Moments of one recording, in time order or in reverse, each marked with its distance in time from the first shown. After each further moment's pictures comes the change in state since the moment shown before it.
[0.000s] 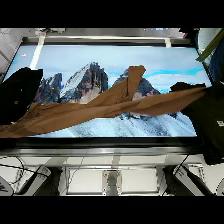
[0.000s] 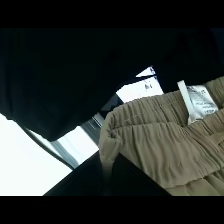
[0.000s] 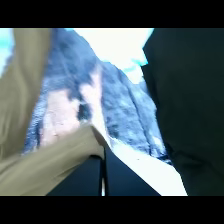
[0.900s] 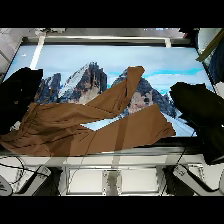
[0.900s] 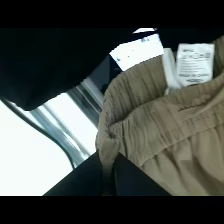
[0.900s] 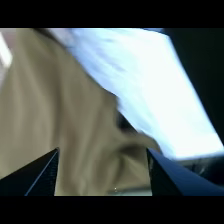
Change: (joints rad) left arm 0.006 -0.010 -0.112 -0.051 -0.014 -0.004; right arm 0.015 -0.109 -0.402 -0.040 -0.035 0.040
